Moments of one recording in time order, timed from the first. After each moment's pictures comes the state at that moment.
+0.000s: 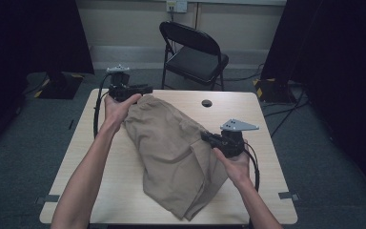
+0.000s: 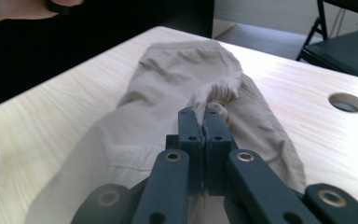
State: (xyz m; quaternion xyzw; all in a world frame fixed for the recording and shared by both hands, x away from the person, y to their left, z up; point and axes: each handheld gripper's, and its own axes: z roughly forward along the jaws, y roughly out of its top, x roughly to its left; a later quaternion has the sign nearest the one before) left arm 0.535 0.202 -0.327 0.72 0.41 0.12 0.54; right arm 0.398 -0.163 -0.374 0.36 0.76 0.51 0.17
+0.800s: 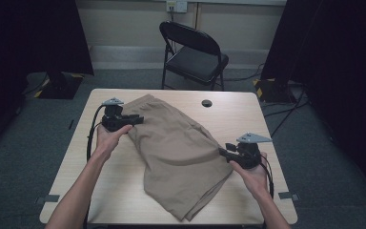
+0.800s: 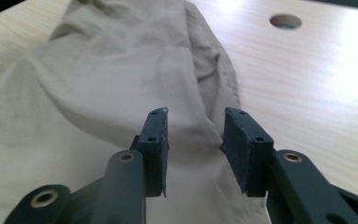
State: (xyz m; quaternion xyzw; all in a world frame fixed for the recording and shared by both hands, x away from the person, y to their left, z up) left arm 0.498 0.231 -0.416 0.75 0.44 0.09 0.49; right arm 0.391 -0.223 -0.423 0.43 0.77 0.43 0.18
